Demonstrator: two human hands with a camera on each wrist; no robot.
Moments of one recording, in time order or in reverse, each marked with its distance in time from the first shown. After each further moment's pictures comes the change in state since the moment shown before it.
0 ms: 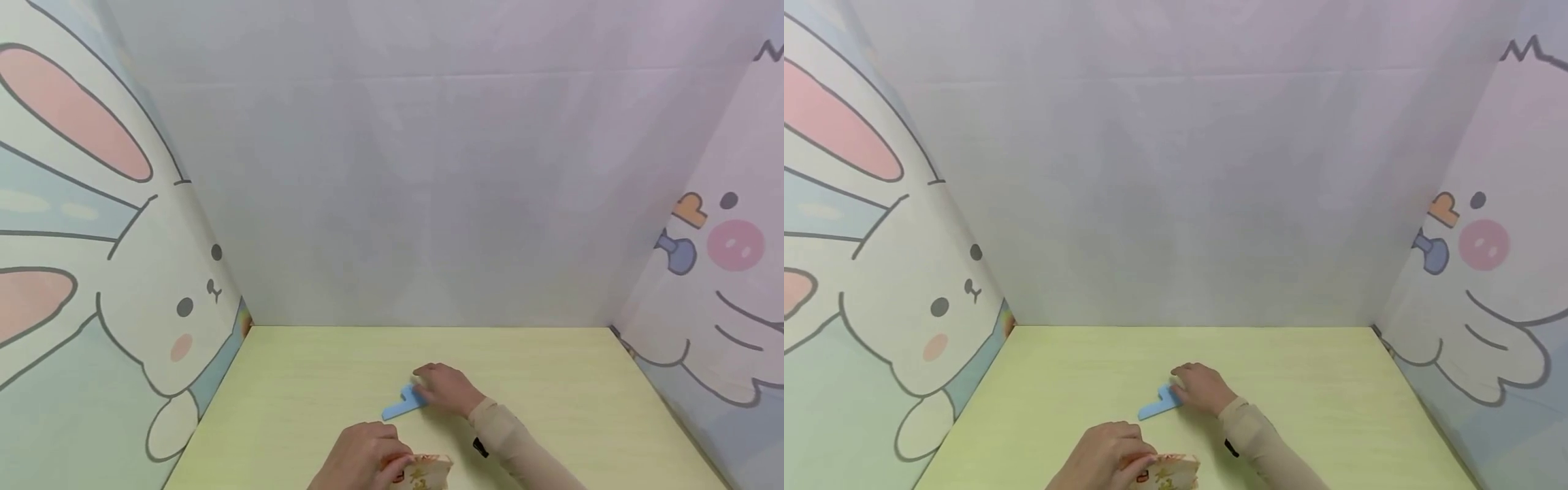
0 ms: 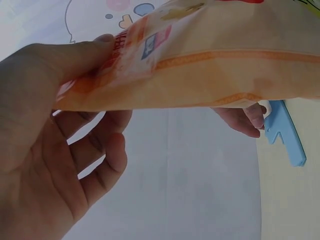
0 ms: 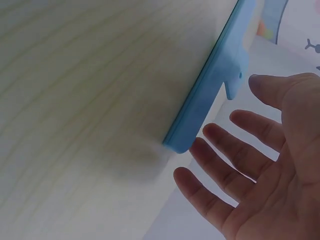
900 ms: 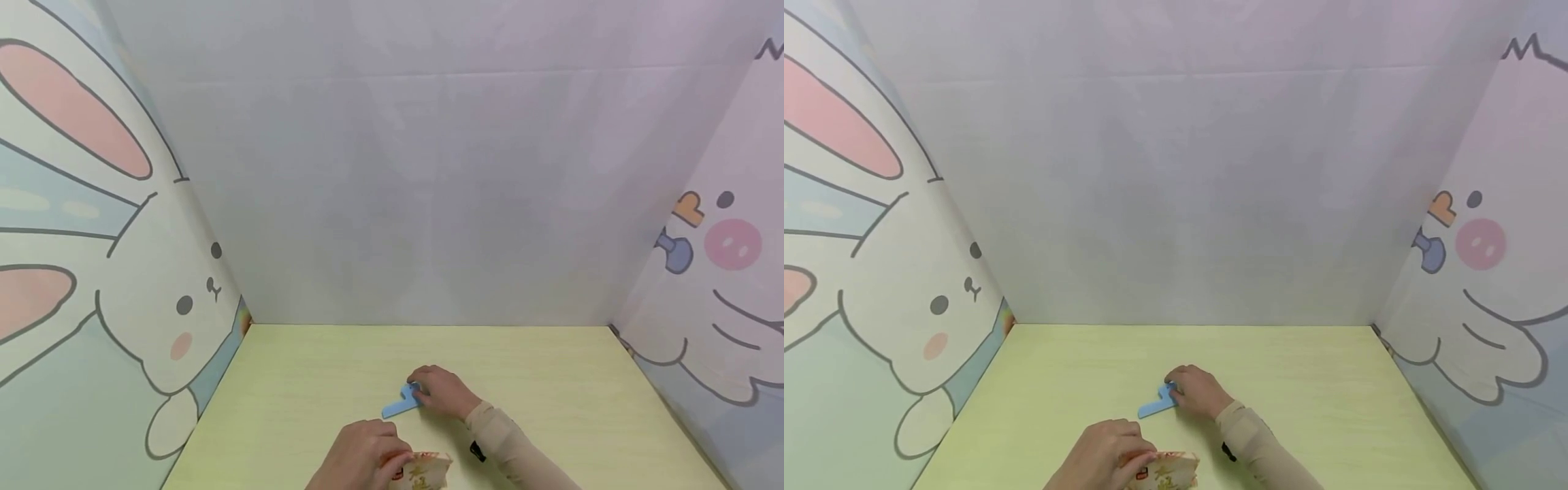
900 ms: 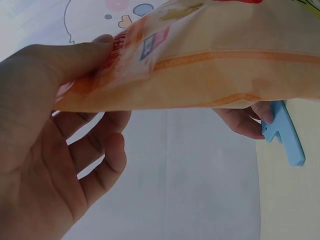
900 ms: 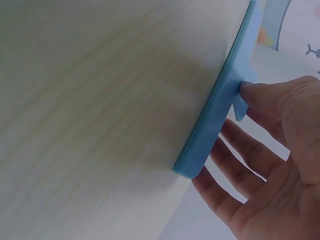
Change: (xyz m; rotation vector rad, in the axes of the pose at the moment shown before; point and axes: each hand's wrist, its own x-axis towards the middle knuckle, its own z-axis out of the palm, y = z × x) left_hand 0.001 0.002 -0.002 -0.036 -0.049 -0.053; right_hand -0.001 -0.006 0.009 0.007 0.041 -0.081
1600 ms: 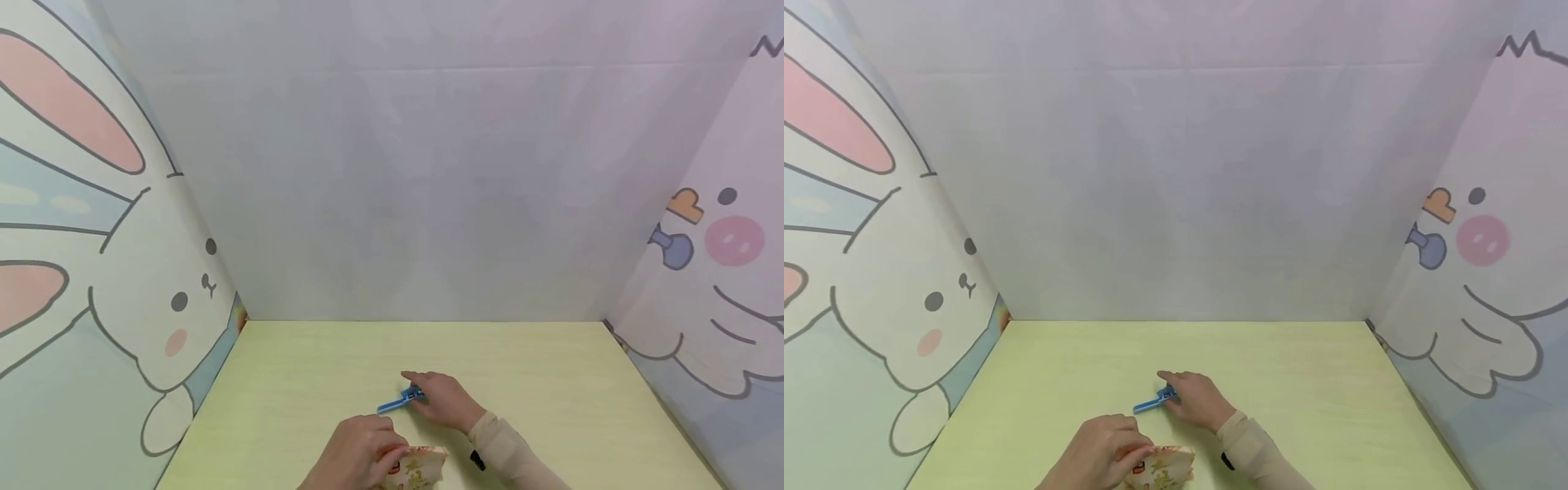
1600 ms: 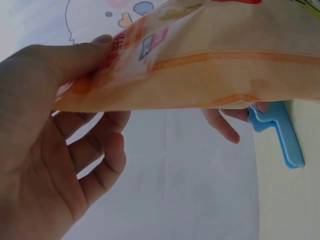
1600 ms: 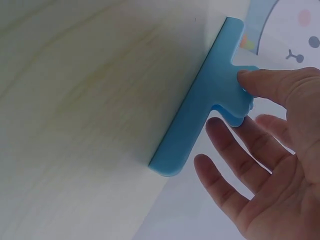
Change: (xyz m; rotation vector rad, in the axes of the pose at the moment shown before) left_hand -0.001 -0.003 0.002 0.002 0.056 0.030; right_hand -0.018 -0.017 -0.010 -0.017 0.019 -0.043
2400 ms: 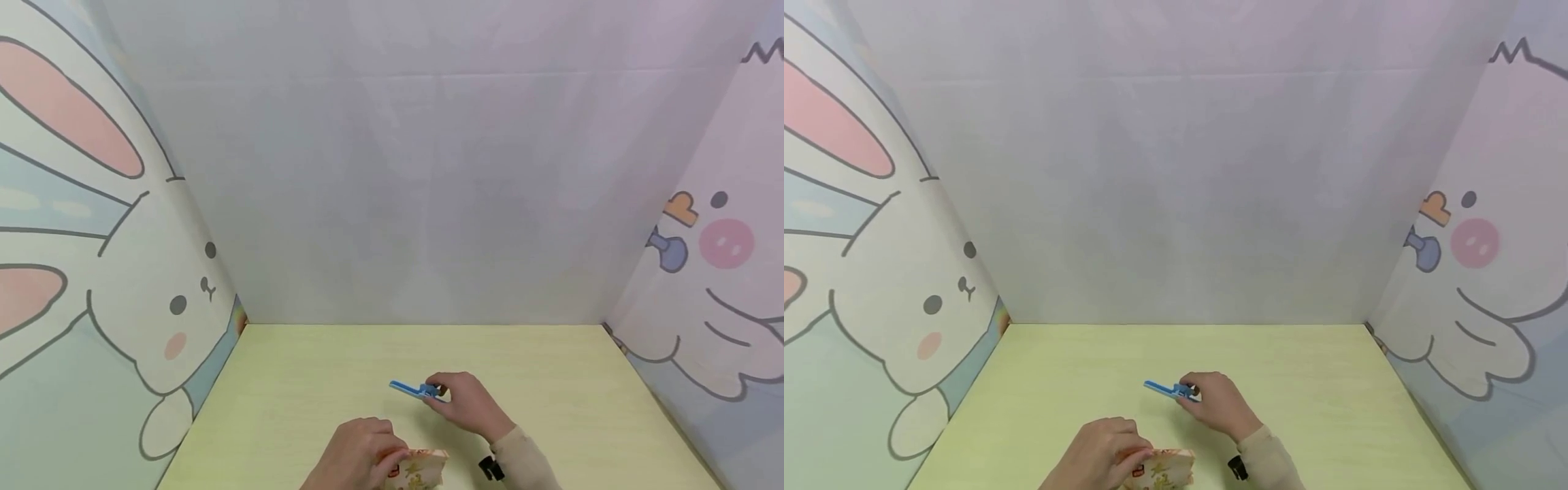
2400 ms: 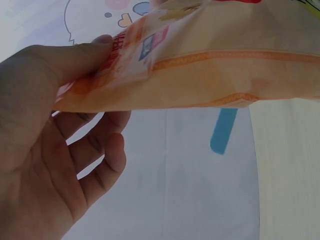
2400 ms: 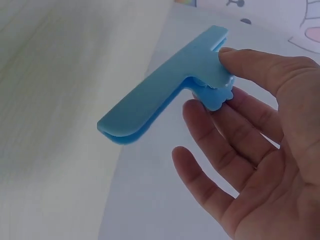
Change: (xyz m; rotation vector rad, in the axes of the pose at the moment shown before) left_hand -0.001 -0.001 0.004 0.032 -0.071 -0.049; right_hand -0.028 0.002 -0.040 0.280 0.088 0.167
